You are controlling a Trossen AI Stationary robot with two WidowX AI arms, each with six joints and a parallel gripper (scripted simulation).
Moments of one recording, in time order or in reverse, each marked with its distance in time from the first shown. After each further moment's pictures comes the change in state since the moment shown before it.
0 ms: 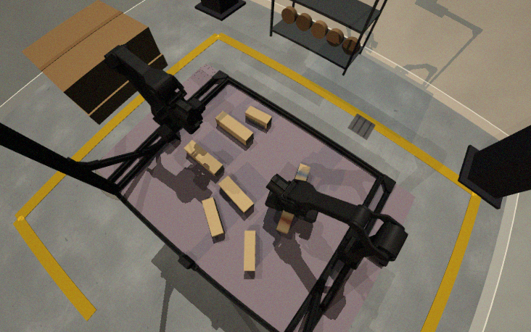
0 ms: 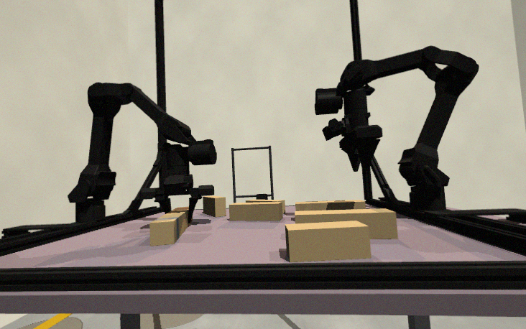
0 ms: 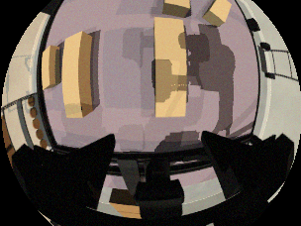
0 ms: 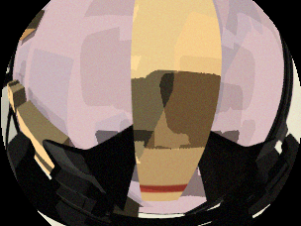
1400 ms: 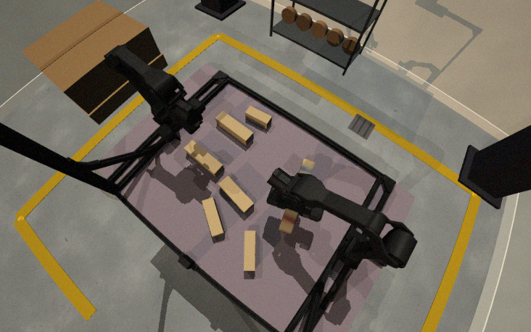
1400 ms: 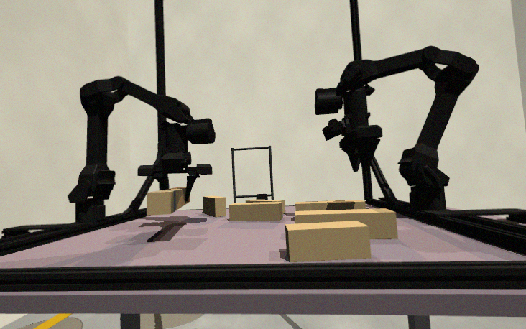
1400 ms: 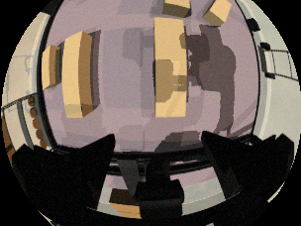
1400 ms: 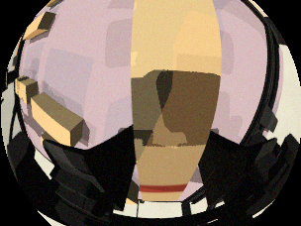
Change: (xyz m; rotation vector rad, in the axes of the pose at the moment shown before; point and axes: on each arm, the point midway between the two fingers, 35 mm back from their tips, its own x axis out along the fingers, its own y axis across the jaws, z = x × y) left arm 0.000 0.000 0.000 0.000 0.000 0.000; right arm -0.060 -0.005 -0.002 0.000 0.008 -0.018
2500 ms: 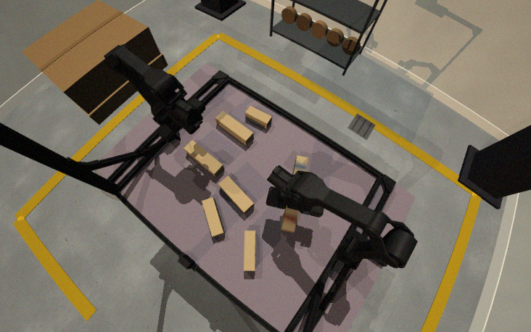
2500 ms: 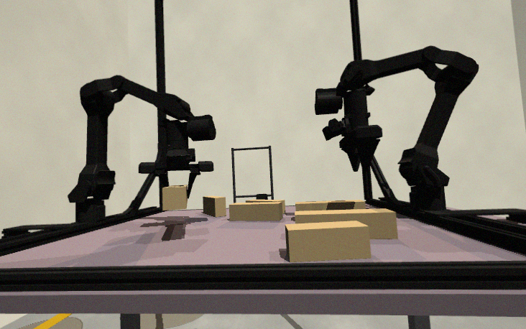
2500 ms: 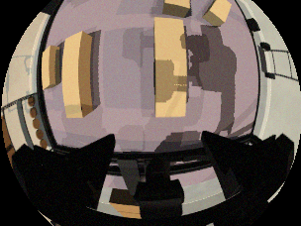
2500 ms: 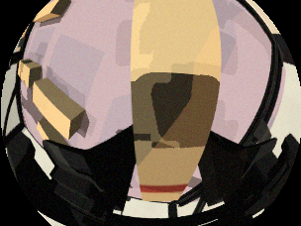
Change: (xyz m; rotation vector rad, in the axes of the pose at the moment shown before) left arm 0.000 0.000 0.000 0.000 0.000 0.000; right arm -0.008 0.004 0.003 -0.134 -0.004 0.011
